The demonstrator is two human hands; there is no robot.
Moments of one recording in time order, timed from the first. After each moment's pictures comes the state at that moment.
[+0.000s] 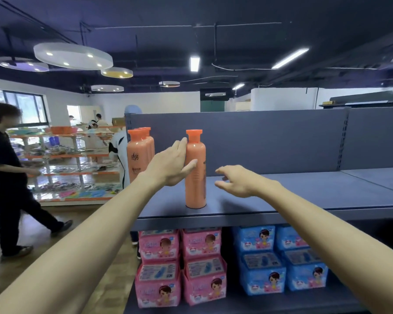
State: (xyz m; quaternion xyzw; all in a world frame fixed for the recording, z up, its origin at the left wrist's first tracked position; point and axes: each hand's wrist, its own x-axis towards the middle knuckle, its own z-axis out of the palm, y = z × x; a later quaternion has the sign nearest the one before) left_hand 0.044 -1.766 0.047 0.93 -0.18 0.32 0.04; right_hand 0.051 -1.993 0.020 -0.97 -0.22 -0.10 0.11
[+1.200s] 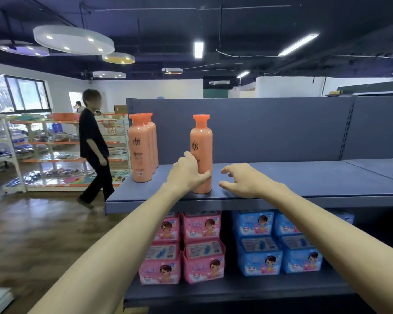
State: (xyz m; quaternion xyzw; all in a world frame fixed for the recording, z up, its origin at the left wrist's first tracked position) left_hand 0.028 -1.810 -0.010 0.95 -0.06 0.24 0.22; right_hand 0.019 -1.999 -0.006 -0.96 -0.21 -0.12 0.12
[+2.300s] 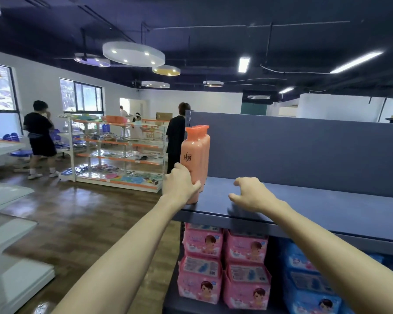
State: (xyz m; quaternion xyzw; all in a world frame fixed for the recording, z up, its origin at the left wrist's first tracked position) left_hand 0.006 -1.665 -0.006 0.93 0.13 0.29 0.17; right_hand 0.041 -1.866 -0.005 -0.96 -0.18 -0.13 0.14
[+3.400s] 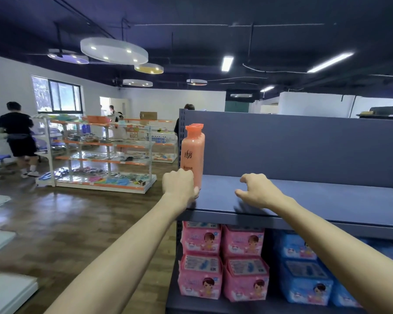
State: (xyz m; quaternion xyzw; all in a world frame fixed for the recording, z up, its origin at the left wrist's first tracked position) left_hand 0.003 -1.656 -0.006 0.96 0.05 0.28 -0.07; right_hand 0.030 -1.873 -0.003 -0.97 -0.13 -0.14 0.14
